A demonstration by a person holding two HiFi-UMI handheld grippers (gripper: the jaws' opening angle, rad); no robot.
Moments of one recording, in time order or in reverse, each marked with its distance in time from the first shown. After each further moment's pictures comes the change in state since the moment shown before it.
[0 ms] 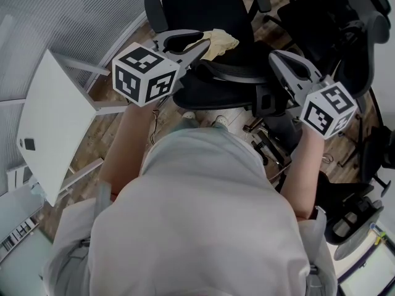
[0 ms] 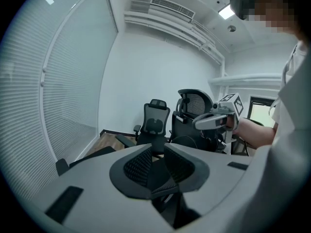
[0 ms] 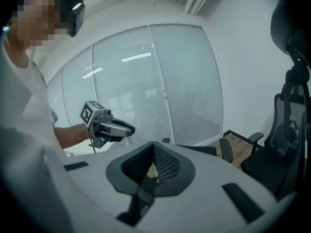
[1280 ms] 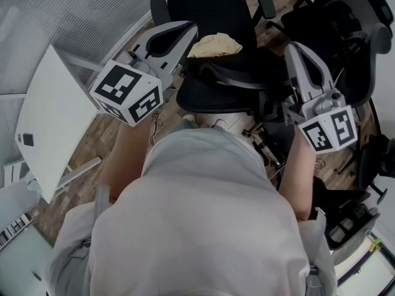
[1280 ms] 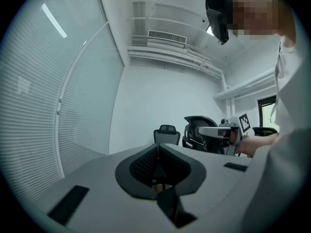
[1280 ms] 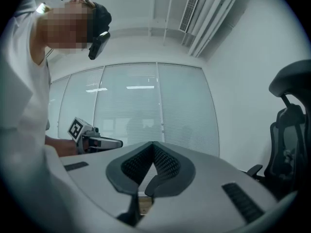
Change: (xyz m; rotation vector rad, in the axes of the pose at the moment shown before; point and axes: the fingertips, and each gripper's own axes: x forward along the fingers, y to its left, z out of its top) left arm -0.061 0.007 0.061 0.066 -0.330 0.139; right arm -0.024 0.014 0.076 -0.128 -0.413 -0.096
